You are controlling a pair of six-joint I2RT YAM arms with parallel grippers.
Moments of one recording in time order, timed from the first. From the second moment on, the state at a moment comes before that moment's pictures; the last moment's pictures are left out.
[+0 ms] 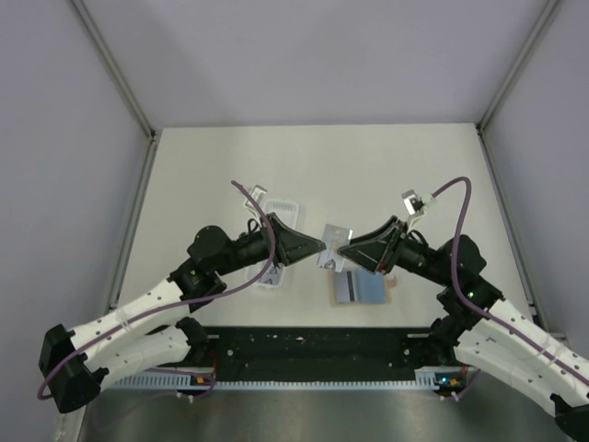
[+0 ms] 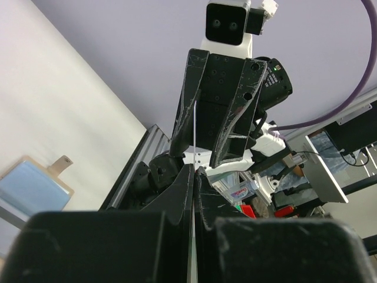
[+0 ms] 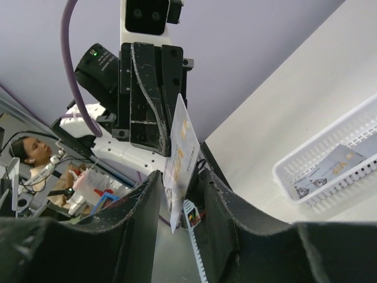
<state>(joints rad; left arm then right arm) -0.86 0.87 0.63 0.43 0.39 -0.99 0.76 0.59 0.53 0.24 -0.40 0.84</state>
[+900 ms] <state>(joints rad) -0.87 0.88 0.61 0.45 0.35 -0.98 0.76 0.61 0.53 0.28 -0.42 0.87</state>
